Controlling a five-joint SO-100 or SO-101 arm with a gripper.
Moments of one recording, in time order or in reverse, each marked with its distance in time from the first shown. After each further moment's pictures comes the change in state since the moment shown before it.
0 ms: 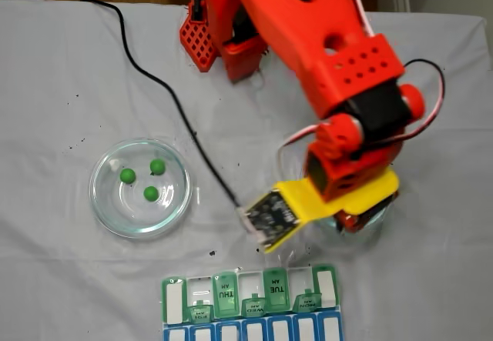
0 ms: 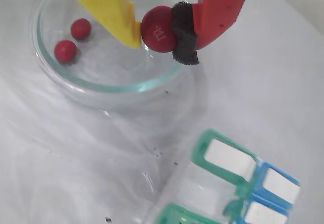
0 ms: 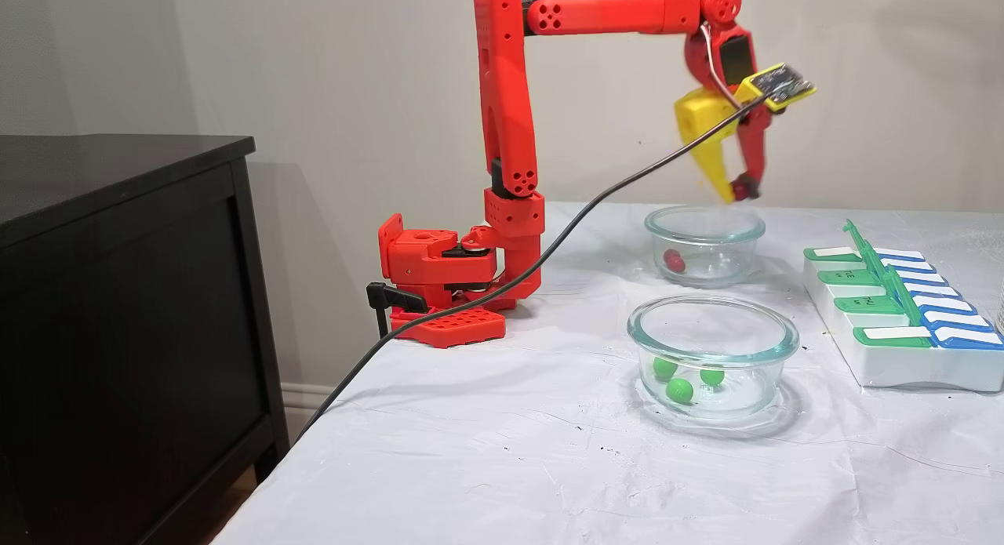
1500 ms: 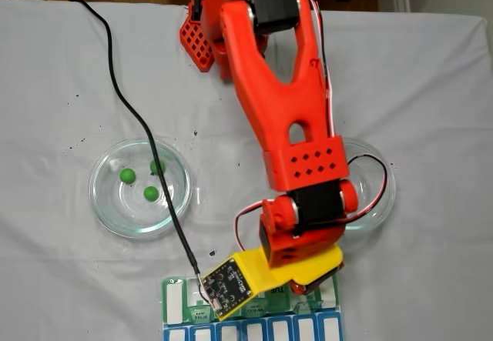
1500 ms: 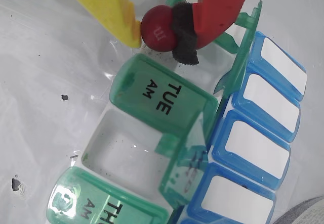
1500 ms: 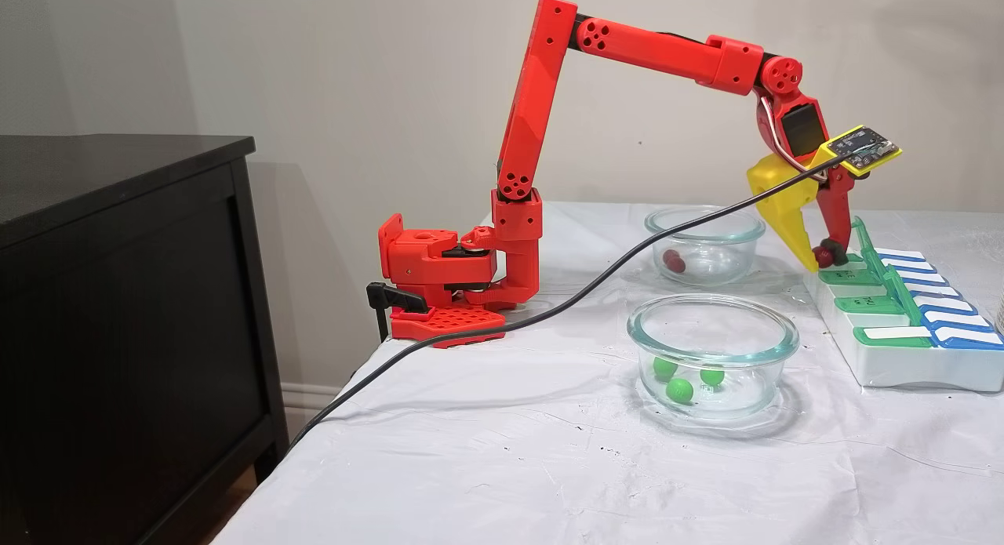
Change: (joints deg) arm 9.0 -20.3 -4.0 -19.4 -8.0
